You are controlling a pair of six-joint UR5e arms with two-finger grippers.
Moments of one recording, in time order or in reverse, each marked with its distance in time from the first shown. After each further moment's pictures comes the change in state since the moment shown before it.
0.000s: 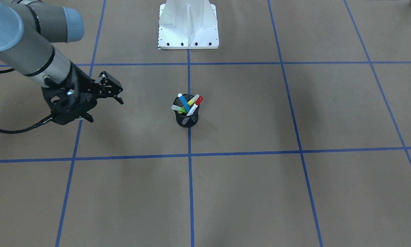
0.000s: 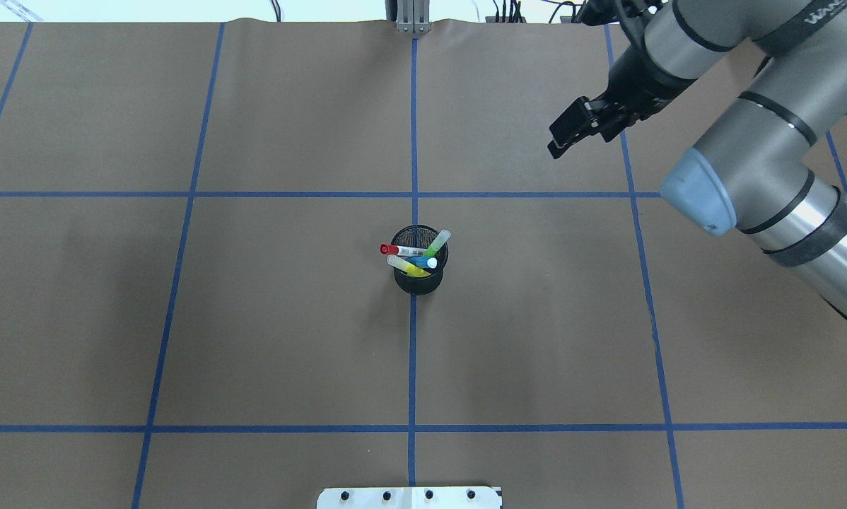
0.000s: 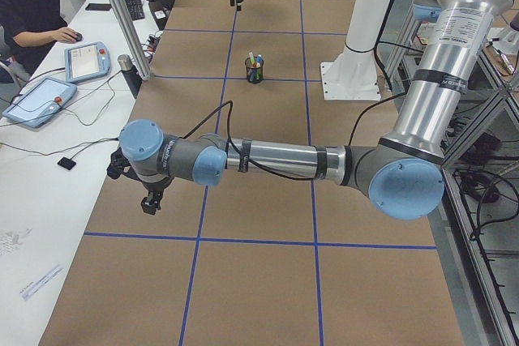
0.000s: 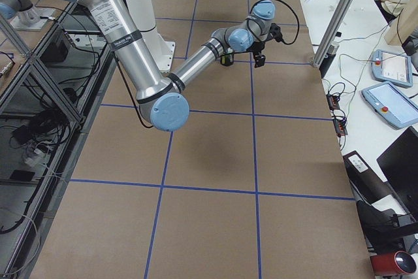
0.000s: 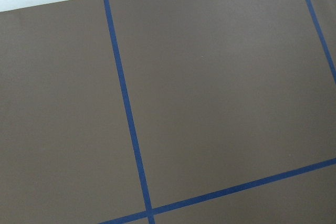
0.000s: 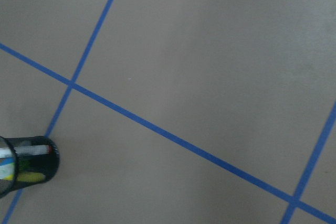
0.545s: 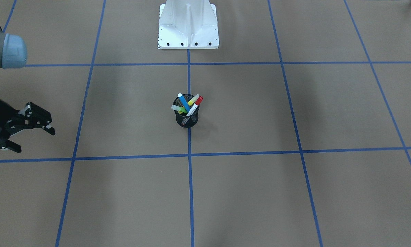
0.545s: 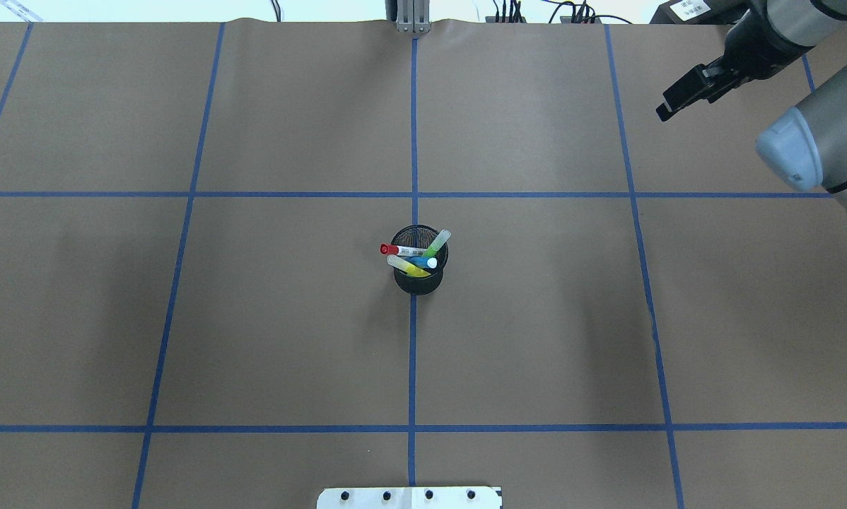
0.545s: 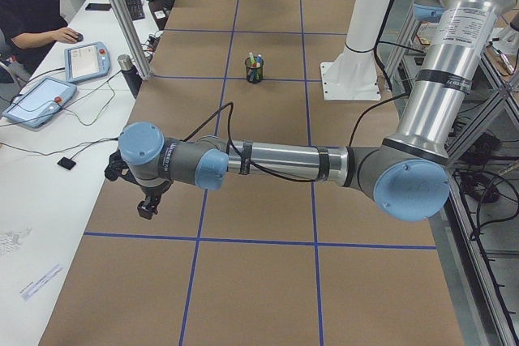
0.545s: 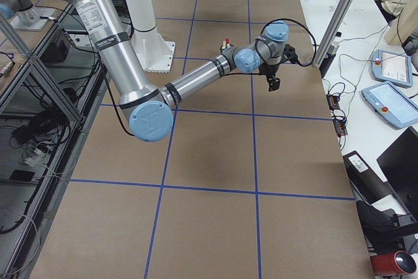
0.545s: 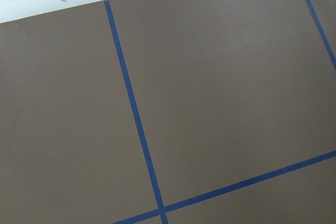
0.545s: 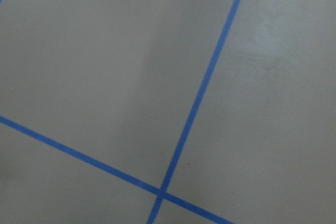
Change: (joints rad) left arm -0.030 0.006 -0.001 0.000 0.006 0.068; right arm 0.189 -0.144 -0.096 0.116 0.023 -0.219
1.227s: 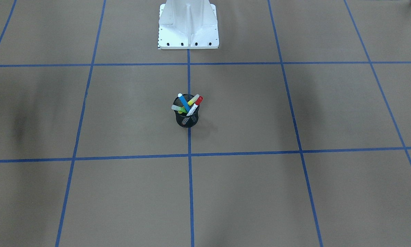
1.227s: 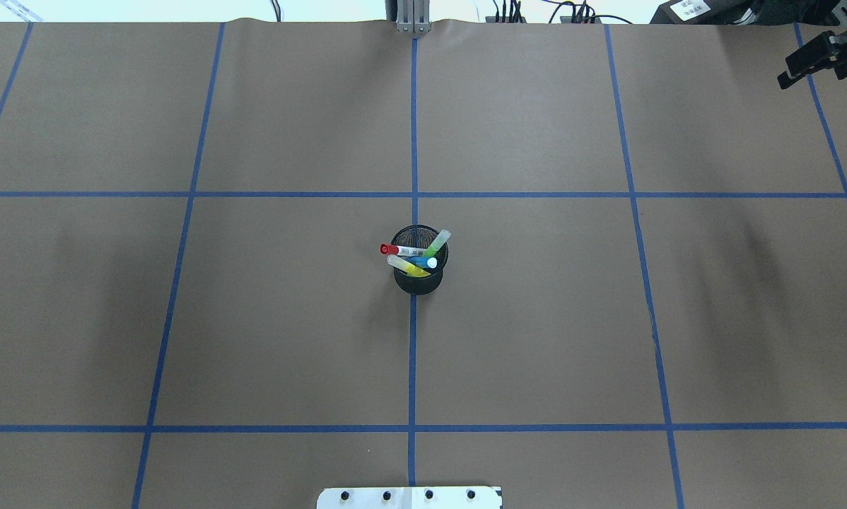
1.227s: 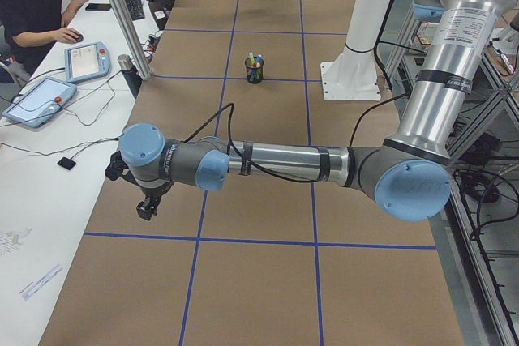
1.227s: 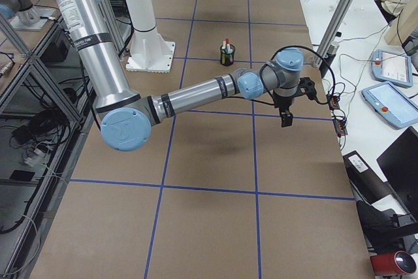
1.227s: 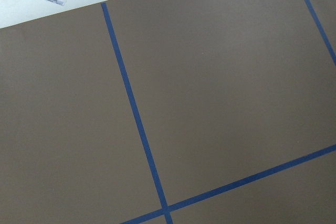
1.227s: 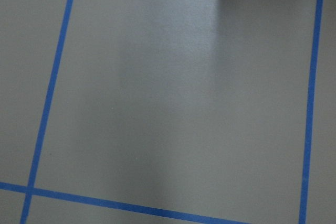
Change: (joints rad) left arm -0.006 0.005 0.001 -0.001 0.002 0.063; right arm 0.198 -0.076 -0.114 0.004 -0.064 -0.037
